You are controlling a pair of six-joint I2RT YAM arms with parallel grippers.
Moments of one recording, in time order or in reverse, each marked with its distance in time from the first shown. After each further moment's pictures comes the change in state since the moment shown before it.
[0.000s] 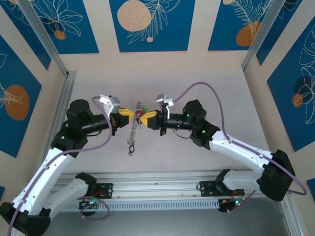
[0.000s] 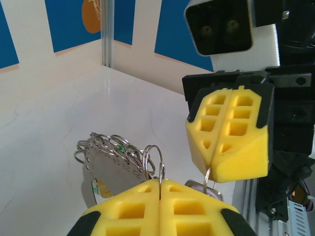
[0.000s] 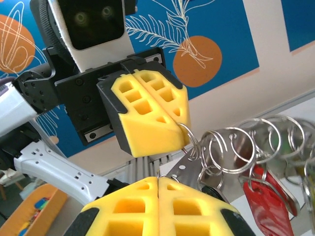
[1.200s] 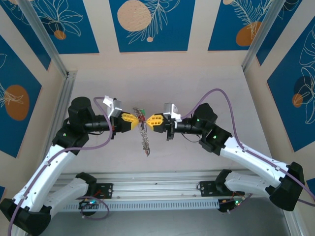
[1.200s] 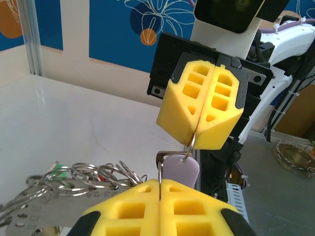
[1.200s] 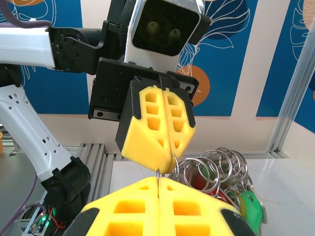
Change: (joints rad) left arm -0.005 0.038 0.025 0.016 0.276 -0.001; right arm 0.021 -0.146 0.002 -0.133 0.032 -0.471
